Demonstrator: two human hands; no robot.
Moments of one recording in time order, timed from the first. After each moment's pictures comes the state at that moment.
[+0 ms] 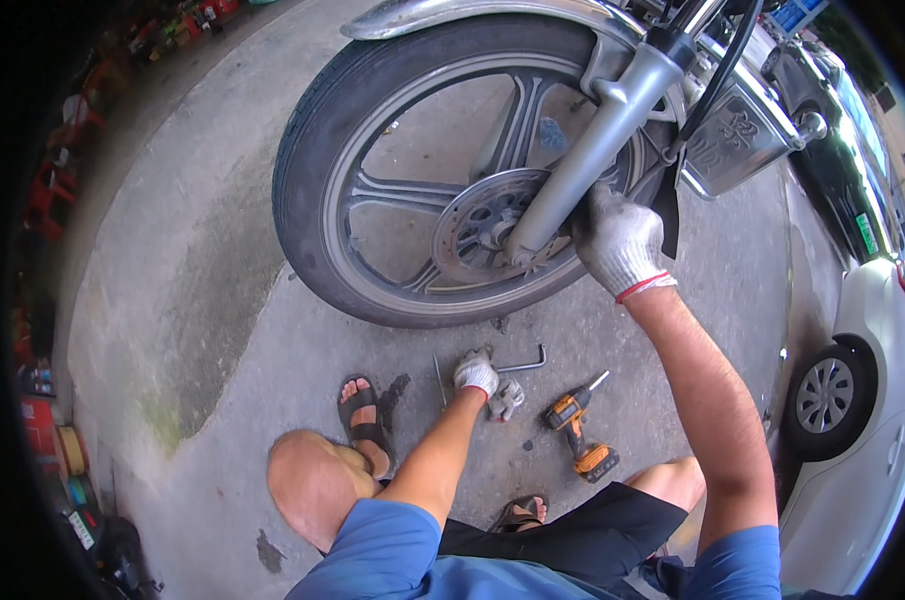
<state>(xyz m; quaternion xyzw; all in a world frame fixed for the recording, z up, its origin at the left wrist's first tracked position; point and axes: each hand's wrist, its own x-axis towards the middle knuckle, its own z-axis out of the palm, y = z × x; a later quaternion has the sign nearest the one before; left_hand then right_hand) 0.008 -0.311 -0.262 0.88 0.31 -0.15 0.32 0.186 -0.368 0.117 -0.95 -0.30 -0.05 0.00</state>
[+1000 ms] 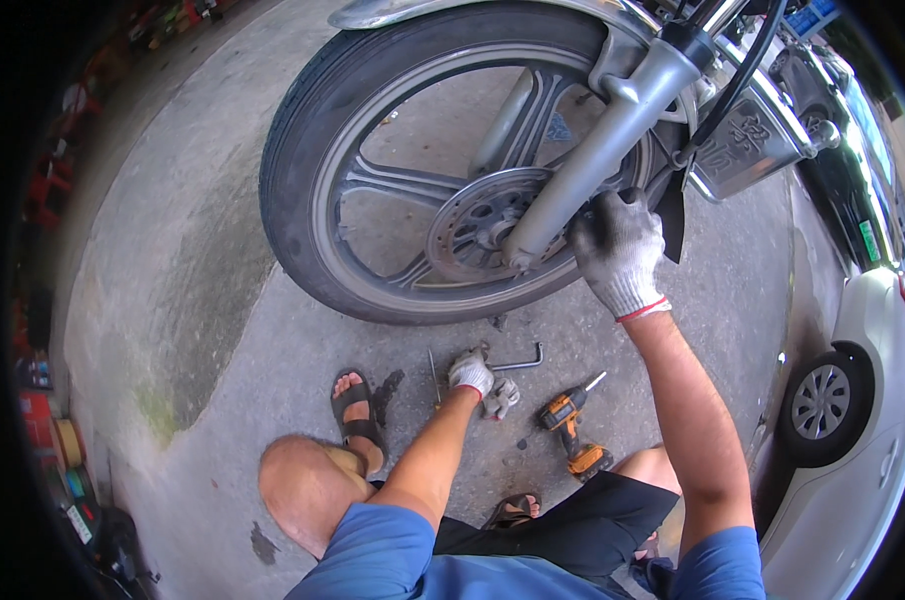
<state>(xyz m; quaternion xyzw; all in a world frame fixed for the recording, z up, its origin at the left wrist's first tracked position) 0.012 -0.310 -0.270 0.87 0.32 -0.19 0.32 0.186 -0.381 0.094 -0.93 -0.31 -0.15 0.10</state>
